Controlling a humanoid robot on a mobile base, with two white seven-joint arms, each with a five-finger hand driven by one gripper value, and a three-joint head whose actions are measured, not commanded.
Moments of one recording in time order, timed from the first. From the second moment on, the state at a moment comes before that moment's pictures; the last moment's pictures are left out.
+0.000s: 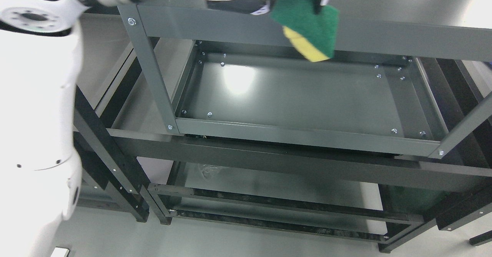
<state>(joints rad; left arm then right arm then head) -1.30 0.19 -0.30 -1.65 -0.42 -0.78 -0.84 -0.07 0.00 -0.21 0.00 -0.11 0.08 -0.07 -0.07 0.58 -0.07</state>
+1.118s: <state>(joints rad) -1.44 0.03 -0.93 -1.40 -0.43 -0.47 -0.35 -0.07 0.00 -0.21 0.00 -0.11 0.08 -0.07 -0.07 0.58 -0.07</state>
